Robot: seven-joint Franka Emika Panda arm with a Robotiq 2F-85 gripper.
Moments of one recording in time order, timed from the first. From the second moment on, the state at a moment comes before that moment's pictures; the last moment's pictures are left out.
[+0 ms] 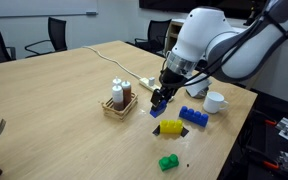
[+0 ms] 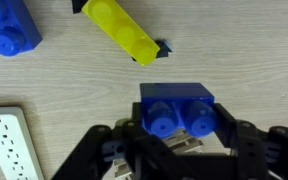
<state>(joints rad) 0.31 0.32 0.14 -2.28 0.03 2.88 0.47</state>
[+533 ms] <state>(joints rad) 0.51 0.29 -0.13 -2.28 -0.29 2.71 0.94</state>
